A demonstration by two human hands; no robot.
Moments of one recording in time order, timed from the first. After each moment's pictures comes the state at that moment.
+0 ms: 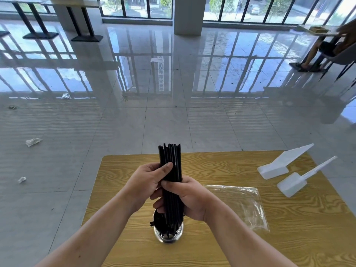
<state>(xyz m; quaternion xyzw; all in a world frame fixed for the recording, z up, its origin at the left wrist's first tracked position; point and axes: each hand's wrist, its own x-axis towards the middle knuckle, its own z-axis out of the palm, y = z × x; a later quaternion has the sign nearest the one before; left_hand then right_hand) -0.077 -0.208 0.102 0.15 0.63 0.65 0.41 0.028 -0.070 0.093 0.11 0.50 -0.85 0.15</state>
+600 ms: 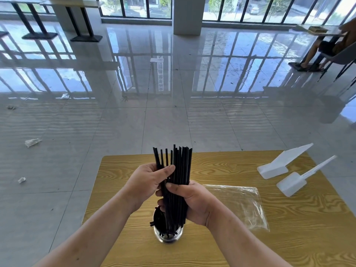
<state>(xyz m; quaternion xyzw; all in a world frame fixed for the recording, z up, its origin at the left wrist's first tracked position) -0.073 -0.207 0.113 0.15 0.68 0.61 0.39 0.040 -0.064 0.083 0.14 0.43 -0.88 0.14</state>
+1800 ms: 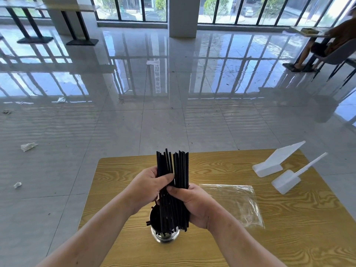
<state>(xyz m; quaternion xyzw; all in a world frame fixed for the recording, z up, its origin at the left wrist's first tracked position) -0.059 -0.202 0.111 0.17 0.70 0.55 0.42 0.059 -0.060 0.081 0.19 0.46 -0.86 0.12</state>
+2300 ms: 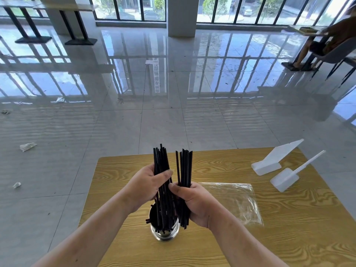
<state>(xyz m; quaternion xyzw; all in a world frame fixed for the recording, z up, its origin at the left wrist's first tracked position) -0.062 -0.203 0.109 0.18 0.70 0.56 0.40 0.066 -0.058 0.084 0.22 0.49 -0.84 0.10</state>
